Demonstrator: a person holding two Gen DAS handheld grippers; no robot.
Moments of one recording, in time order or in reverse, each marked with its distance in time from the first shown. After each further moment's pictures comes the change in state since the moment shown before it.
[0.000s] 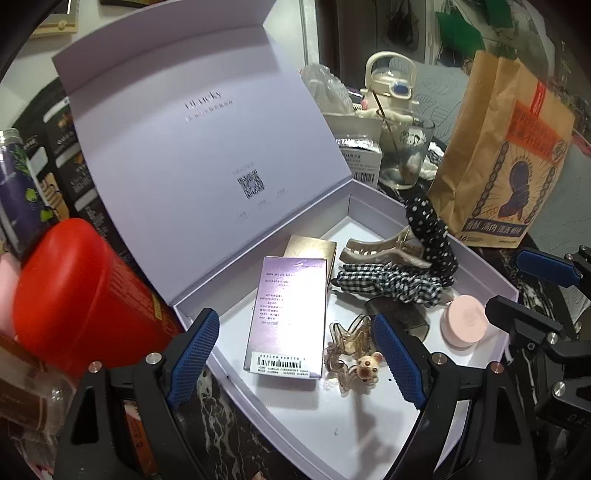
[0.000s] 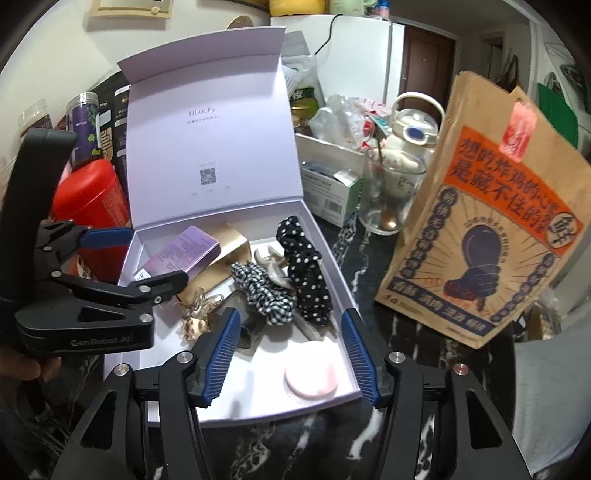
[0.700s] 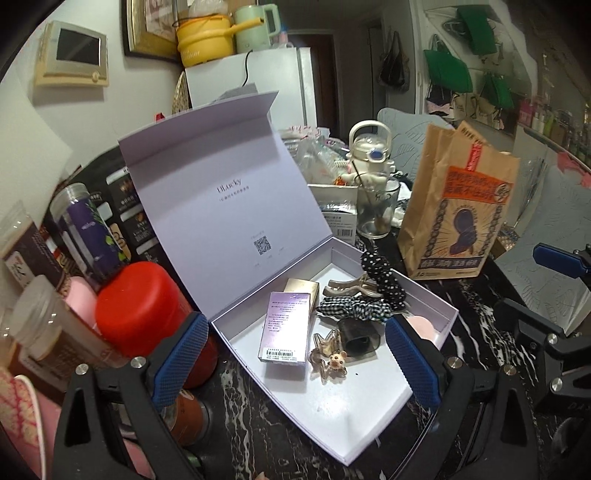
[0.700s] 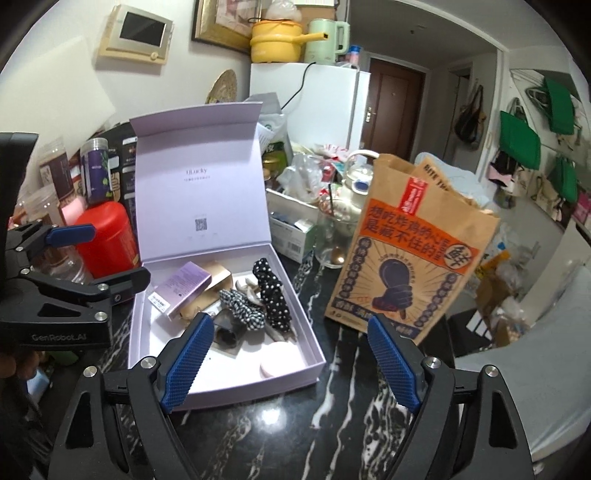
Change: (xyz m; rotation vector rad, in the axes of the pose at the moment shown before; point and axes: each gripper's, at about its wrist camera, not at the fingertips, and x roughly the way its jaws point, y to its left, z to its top) left arm -0.109 -0.010 -0.005 0.017 -0.181 0.017; right arm -0.096 0.002 -0.007 0.017 -0.141 -0.121
